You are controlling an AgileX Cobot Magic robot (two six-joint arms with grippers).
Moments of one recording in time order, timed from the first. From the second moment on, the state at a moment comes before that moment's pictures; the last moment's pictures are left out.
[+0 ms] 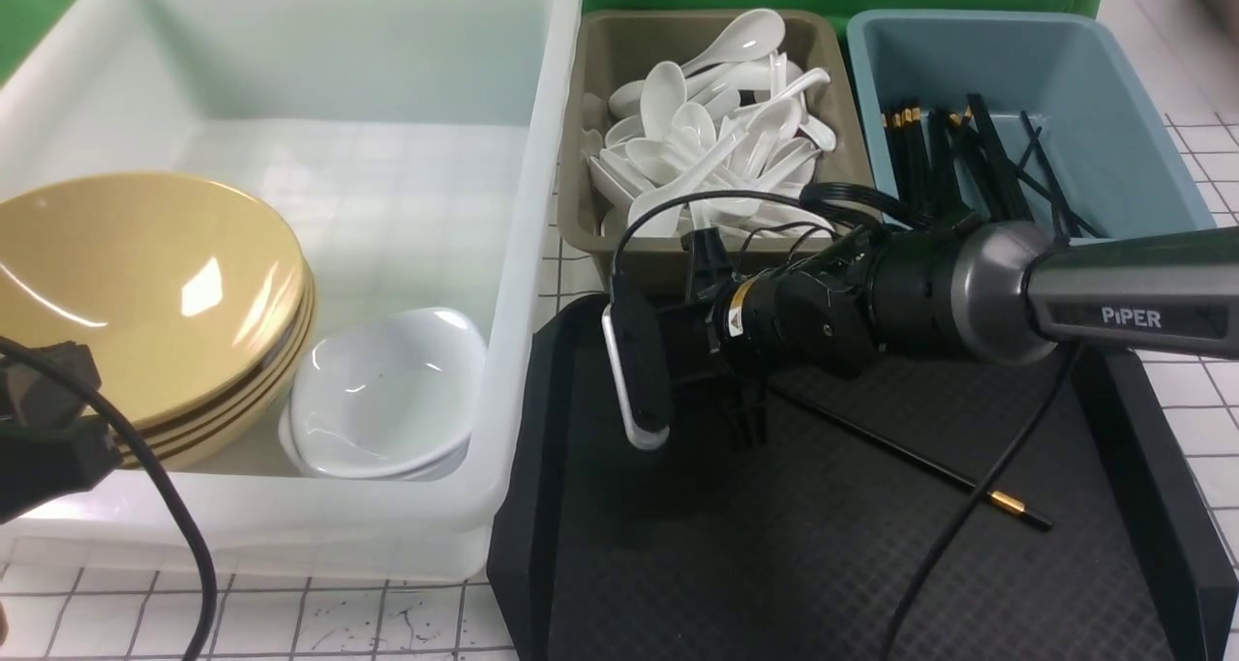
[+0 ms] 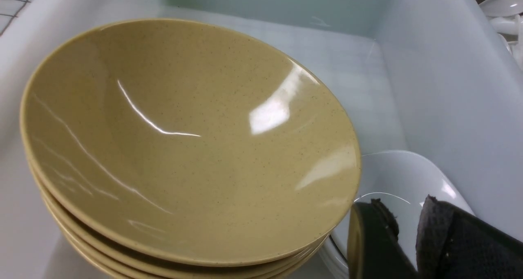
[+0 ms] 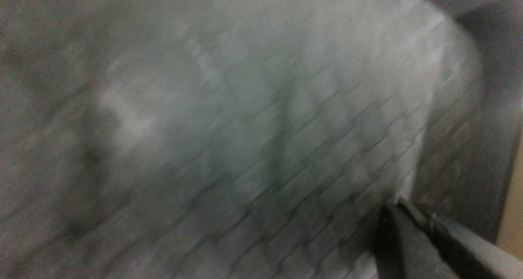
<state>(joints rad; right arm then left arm) 0.60 2.05 -1.31 -0.09 0.25 -1.18 0.06 0.59 -0.47 -0.29 0.39 0.16</state>
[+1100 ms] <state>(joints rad) 0.57 2.02 -1.29 -0.10 0.19 -0.92 0.06 0.59 -0.47 -0.30 0.40 0.16</state>
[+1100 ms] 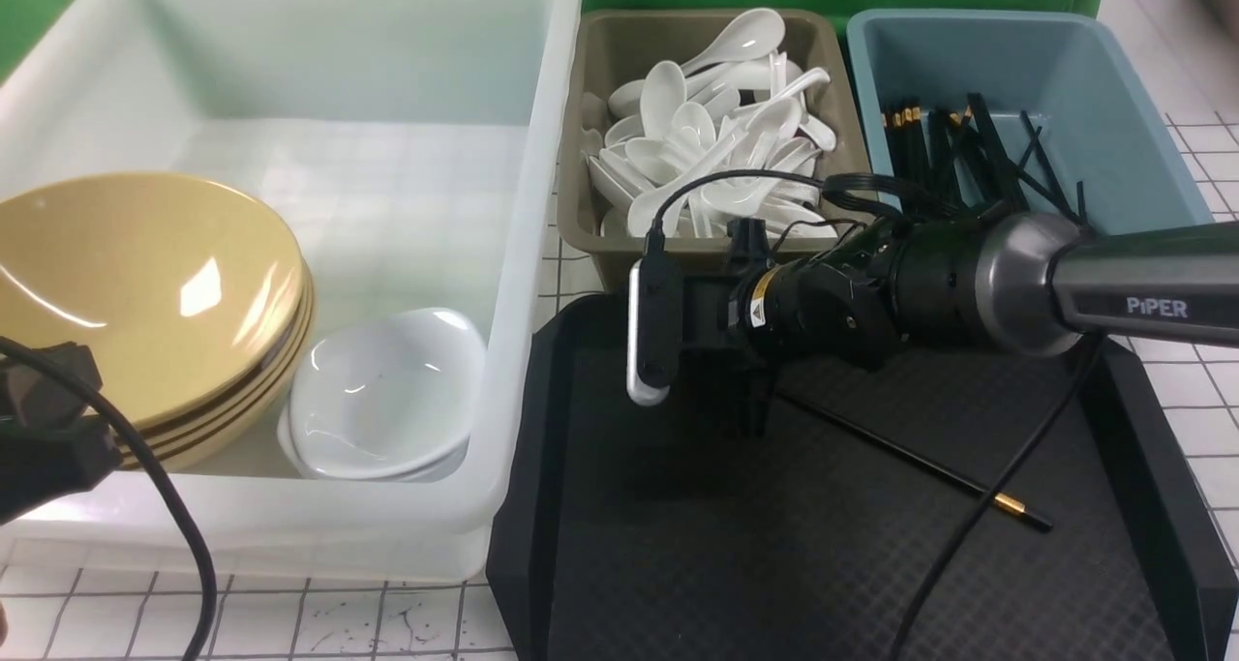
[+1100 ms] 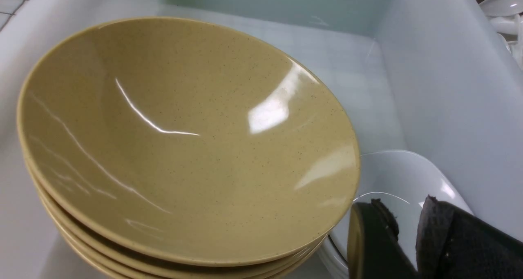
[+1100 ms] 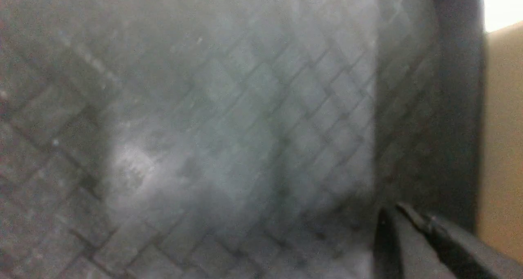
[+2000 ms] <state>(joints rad) 0.55 2.02 -1.32 -0.11 0.39 -1.06 0.06 0.59 -0.47 -0.30 0.40 0.15</state>
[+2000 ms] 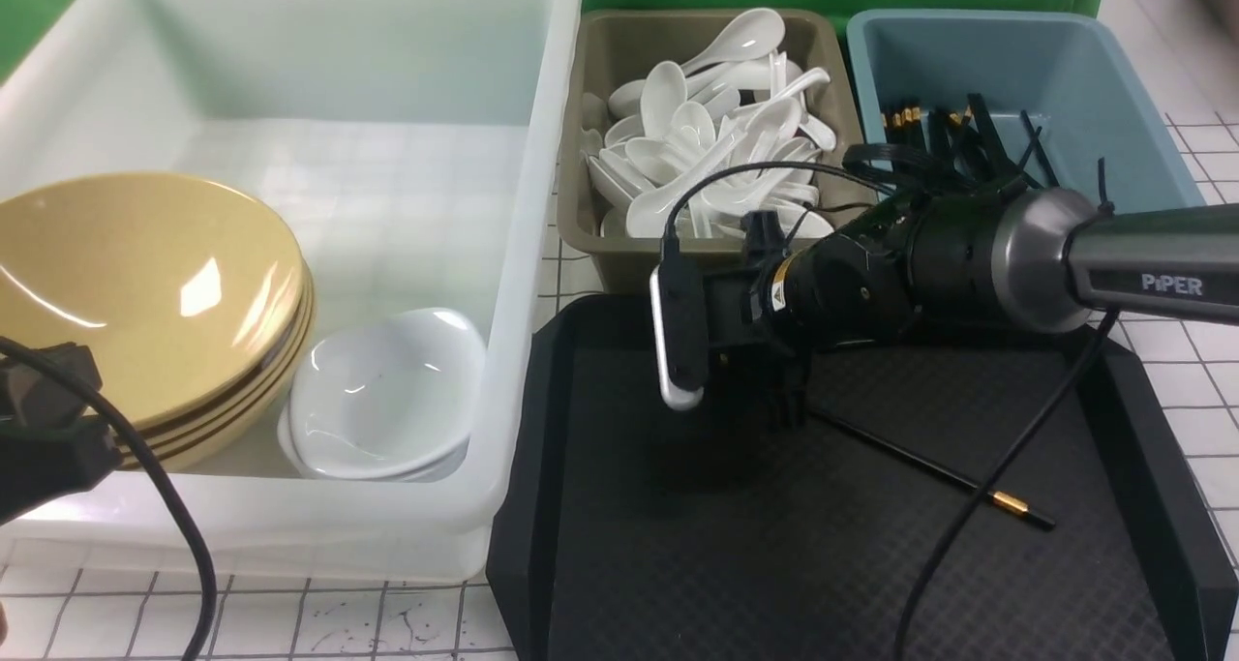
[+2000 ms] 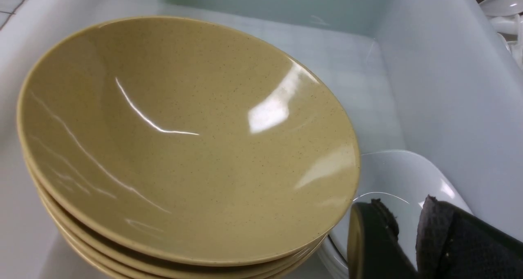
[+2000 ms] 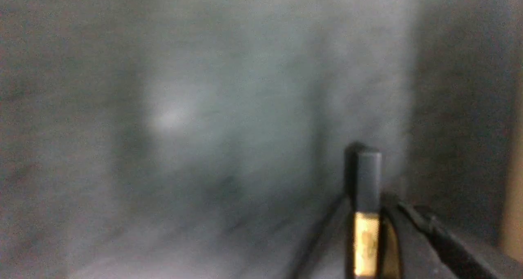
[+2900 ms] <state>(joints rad) 0.45 1.86 -1.19 0.05 0.90 -0.74 0.06 0.59 -0.47 -0.30 0.40 0.15</state>
